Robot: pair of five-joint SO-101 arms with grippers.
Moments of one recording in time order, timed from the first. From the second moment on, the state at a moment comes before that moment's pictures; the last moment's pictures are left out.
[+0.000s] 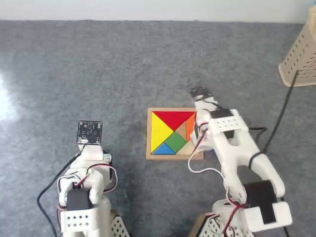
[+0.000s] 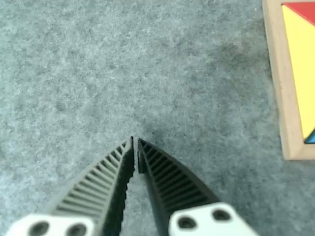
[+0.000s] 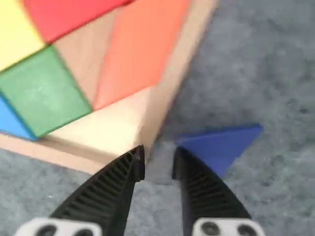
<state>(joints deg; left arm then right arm) -10.5 -103.3 97.2 72.0 -0.7 -14.2 -6.5 40.9 59.8 7.8</state>
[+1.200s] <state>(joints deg) -10.5 -103.3 97.2 72.0 -0.7 -3.1 1.5 32.6 61.5 2.2</state>
